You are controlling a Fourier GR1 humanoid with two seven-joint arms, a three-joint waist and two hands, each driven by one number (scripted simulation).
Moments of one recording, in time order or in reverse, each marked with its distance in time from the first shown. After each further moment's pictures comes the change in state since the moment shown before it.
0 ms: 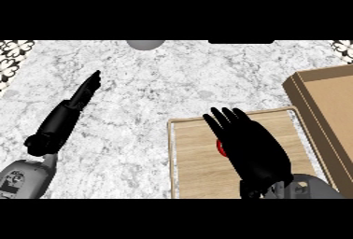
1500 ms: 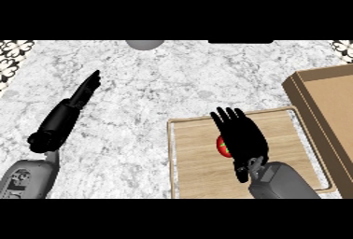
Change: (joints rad) left arm 0.005 -0.139 0.158 0.025 -0.155 -0.150 -0.009; right arm 0.136 0.167 -0.107 0.327 0.436 -0.038 -0.313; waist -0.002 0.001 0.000
